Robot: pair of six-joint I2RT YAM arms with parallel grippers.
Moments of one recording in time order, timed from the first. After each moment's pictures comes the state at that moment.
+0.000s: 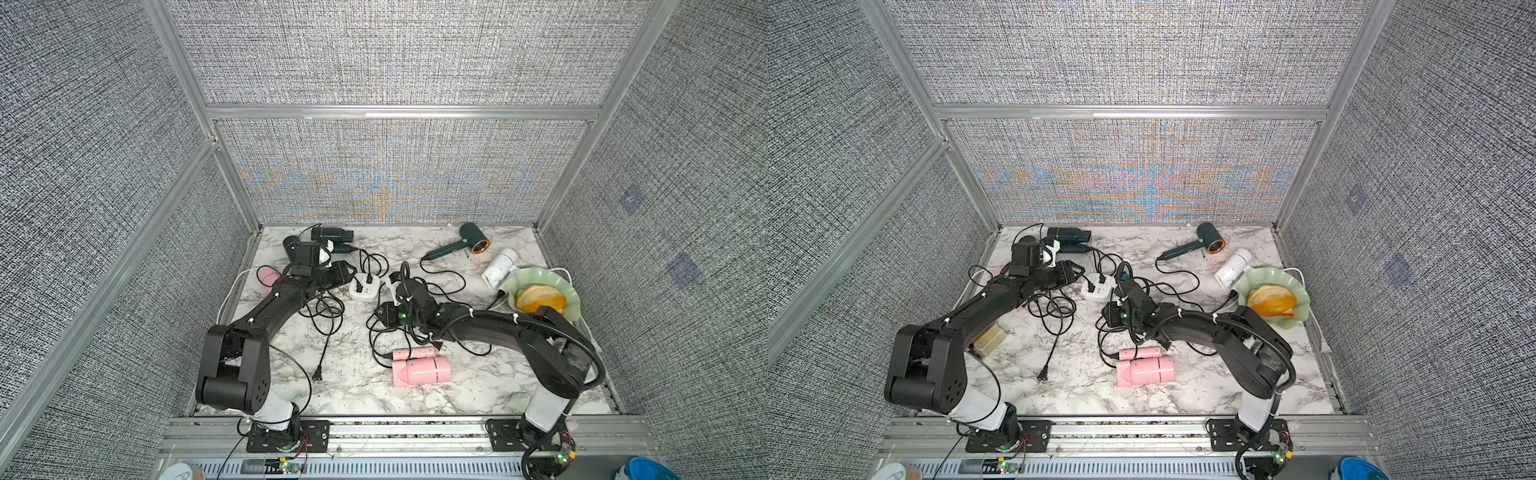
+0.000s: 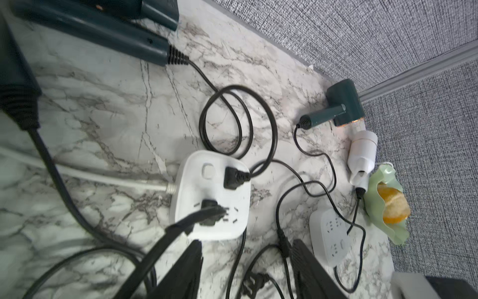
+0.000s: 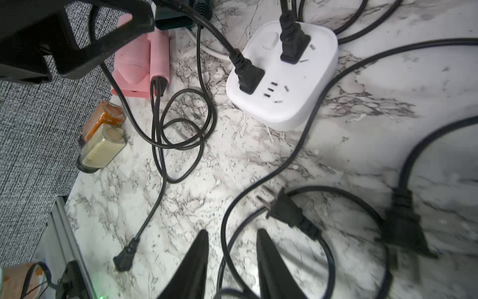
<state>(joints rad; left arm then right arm) -0.20 1.51 0.97 -0.21 0.46 -0.48 0.87 1.72 1.01 0.06 -0.07 0.62</state>
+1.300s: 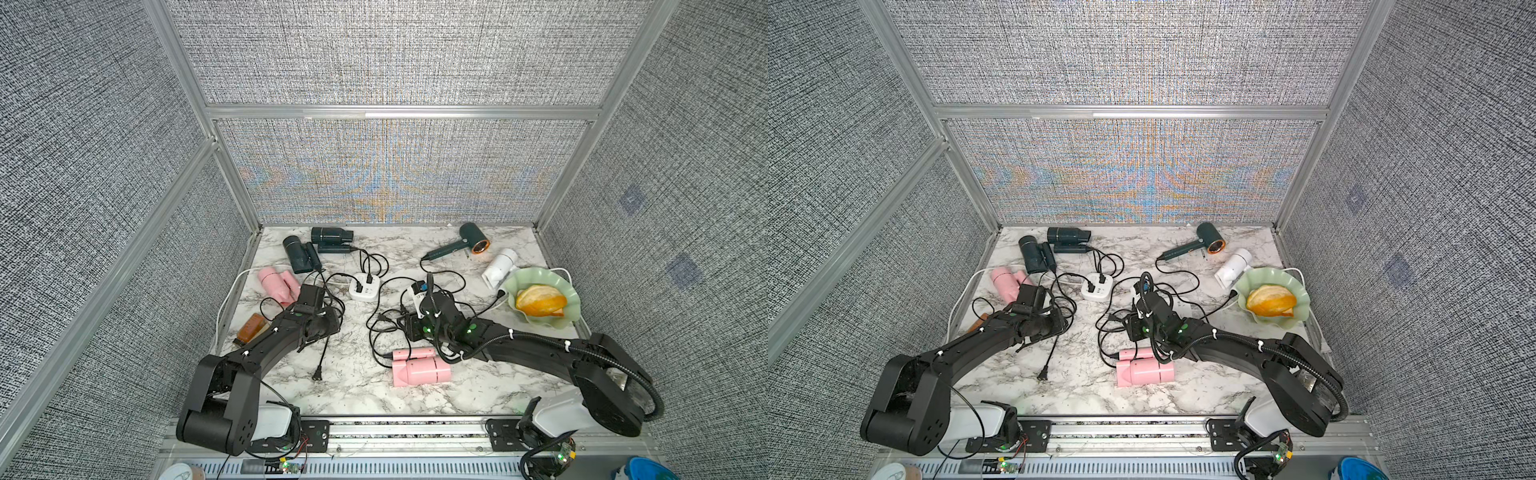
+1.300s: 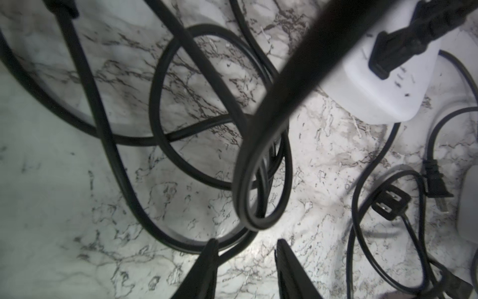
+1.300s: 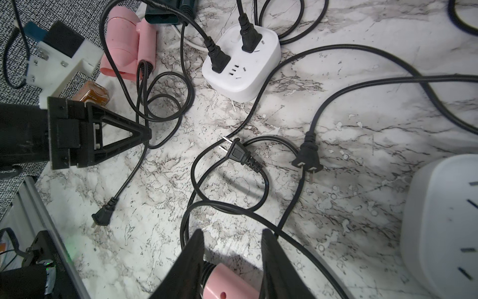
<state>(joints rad) -0.27 1.36 0.64 -0.36 0.13 -0.53 0.88 1.47 0.80 0.00 0.02 0.54</state>
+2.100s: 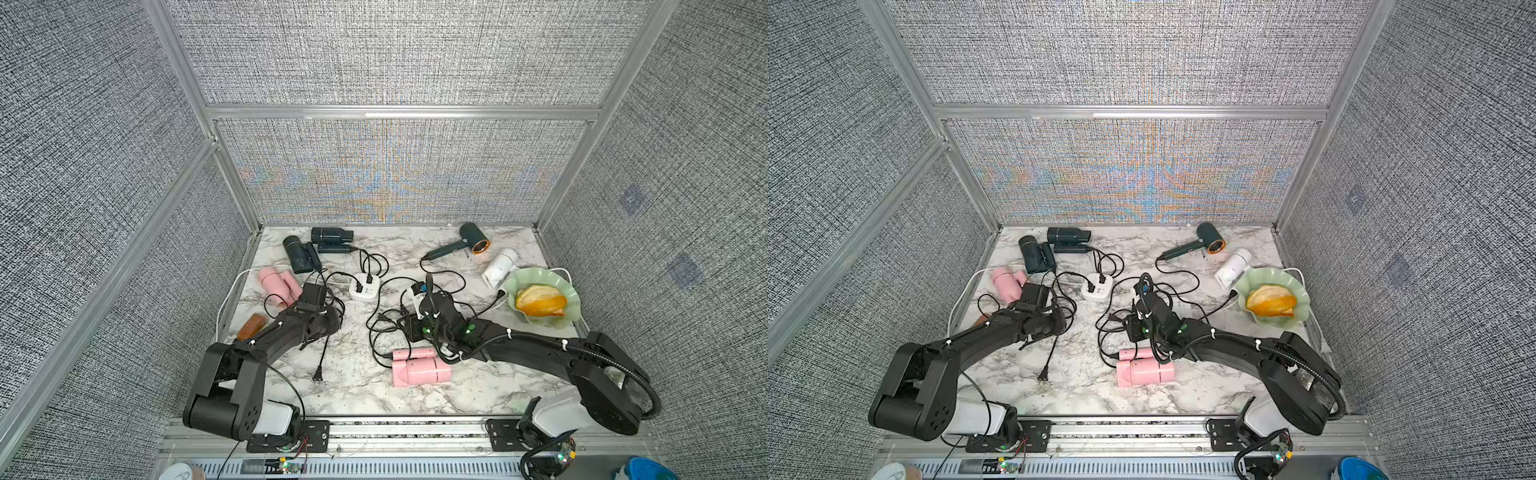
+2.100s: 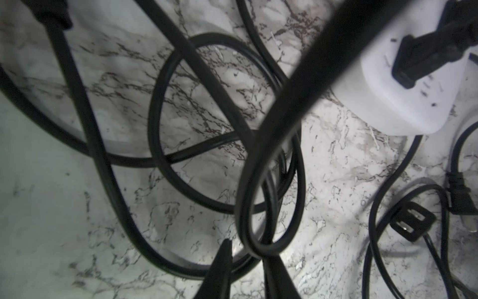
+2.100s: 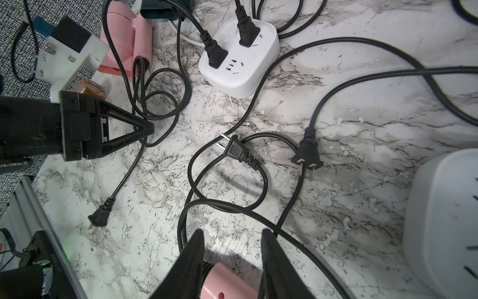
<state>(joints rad) -0.27 1.42 0.65 -0.31 0.11 -0.52 0.88 1.48 0.80 0.01 0.02 0.55</state>
